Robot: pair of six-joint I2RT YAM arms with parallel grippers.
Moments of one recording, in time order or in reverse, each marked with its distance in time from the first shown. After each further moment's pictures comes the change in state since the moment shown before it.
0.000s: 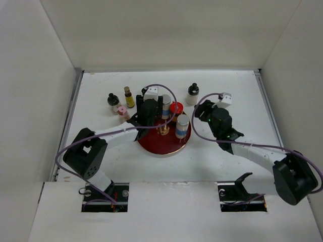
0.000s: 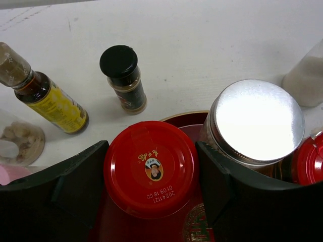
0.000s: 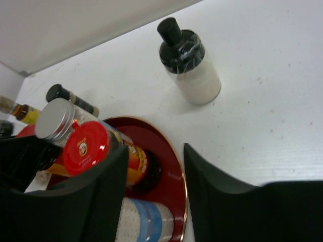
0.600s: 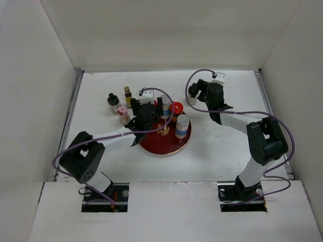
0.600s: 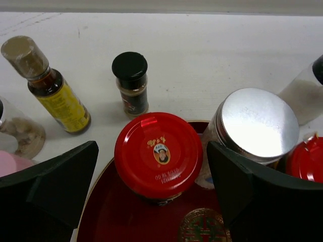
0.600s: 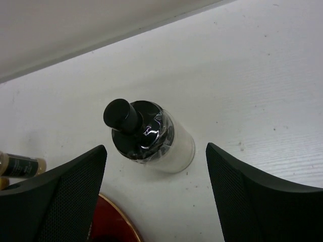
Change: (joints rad) left arm -0.010 -0.029 -0.082 0.145 -0.054 -0.028; right arm -0.189 0.494 0.433 -0.040 -0.099 -0.097
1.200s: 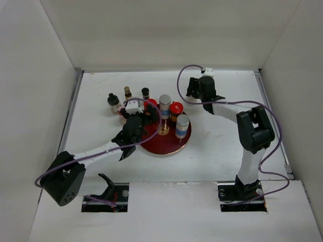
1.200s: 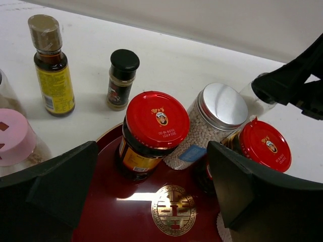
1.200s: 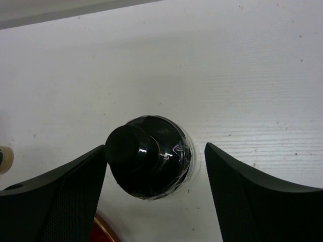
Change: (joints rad) left arm -0.014 -0.294 -0.255 0.099 0.058 -0.182; right arm 0.001 0.210 0.255 -0.175 -0.066 -0.123
